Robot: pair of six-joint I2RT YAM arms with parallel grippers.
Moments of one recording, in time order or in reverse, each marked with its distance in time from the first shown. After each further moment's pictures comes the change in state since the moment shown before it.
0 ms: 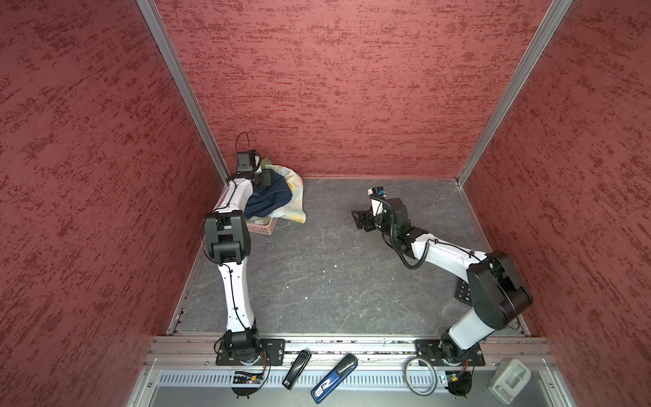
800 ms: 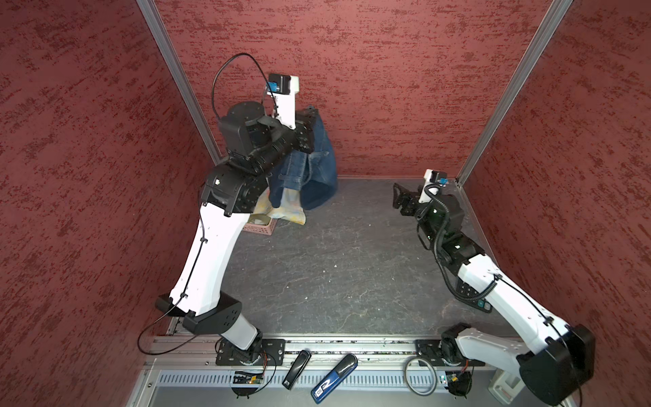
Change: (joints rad) left arm -0.640 -0.714 0.245 -0.171 0.005 -0.044; right arm -0.140 -0.518 -0.007 -0.204 0.311 0.127
